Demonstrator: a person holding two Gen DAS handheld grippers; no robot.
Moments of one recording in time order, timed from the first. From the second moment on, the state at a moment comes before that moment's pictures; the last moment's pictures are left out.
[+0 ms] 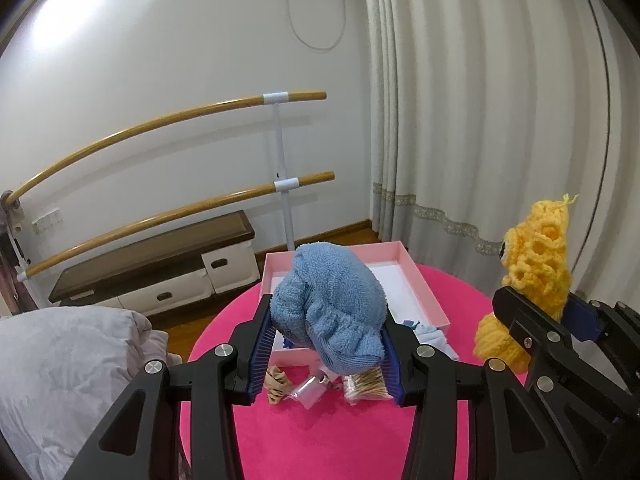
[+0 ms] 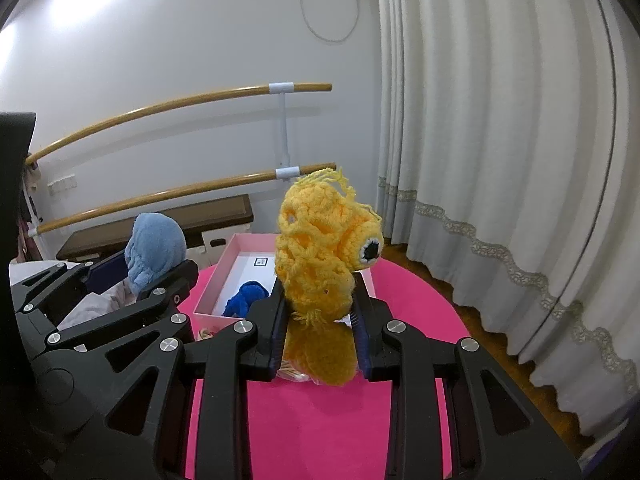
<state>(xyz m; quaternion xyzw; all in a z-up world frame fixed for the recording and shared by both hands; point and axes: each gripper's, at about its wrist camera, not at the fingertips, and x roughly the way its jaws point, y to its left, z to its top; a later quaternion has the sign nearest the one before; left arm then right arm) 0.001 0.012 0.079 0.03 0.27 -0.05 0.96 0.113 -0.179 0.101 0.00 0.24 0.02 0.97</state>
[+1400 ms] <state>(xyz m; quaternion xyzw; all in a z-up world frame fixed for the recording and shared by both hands) 0.126 -0.007 0.095 0.06 0.31 -0.04 0.95 0.195 -0.181 0.099 0.00 0.27 0.04 0.96</state>
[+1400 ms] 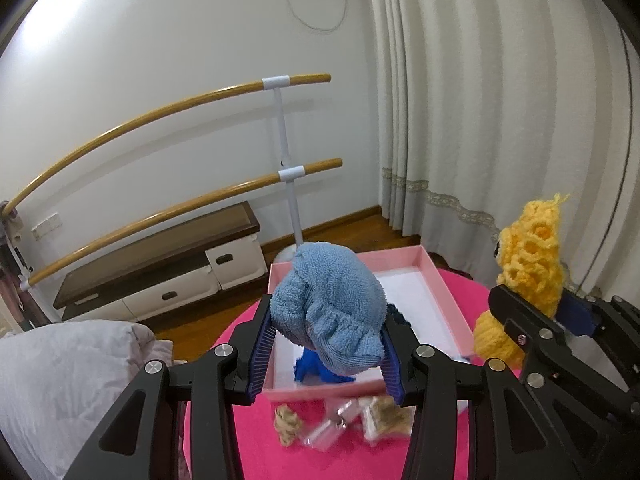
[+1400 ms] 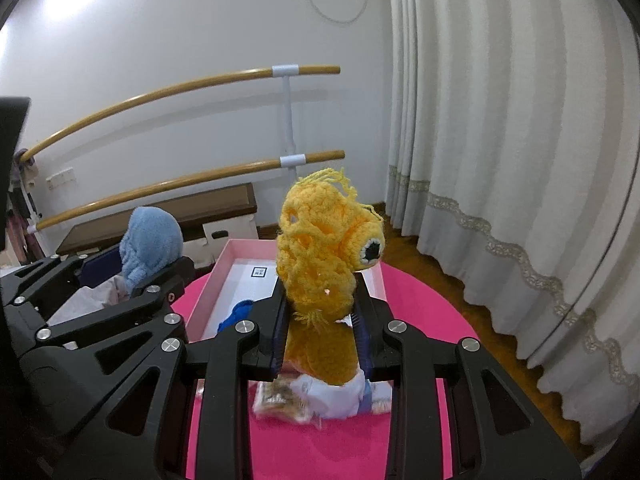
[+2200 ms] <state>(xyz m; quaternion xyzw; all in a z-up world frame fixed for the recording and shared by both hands) 0.466 -0.046 0.027 0.03 0.51 -0.04 0.86 0.407 -0.187 -0.001 0.00 0.47 0.04 0.88</state>
